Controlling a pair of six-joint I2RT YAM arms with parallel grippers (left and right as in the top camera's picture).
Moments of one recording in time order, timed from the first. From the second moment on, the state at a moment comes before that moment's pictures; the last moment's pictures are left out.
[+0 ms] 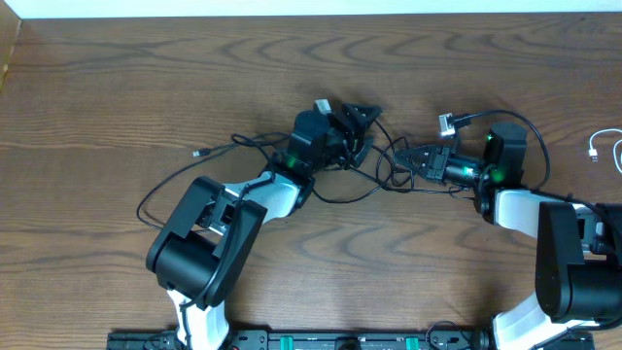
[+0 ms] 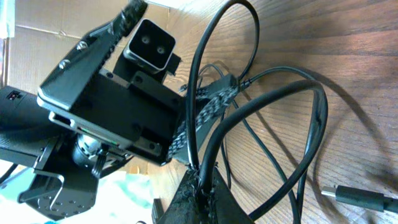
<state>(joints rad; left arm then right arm) -0.52 1.95 0.90 0.73 0.41 -1.71 -0.02 1.77 0.63 0.56 -1.15 0.74</state>
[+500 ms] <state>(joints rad) -0.56 1.95 0.92 0.73 0.38 -1.74 0.02 1.77 0.63 0.56 -1.14 0.74</state>
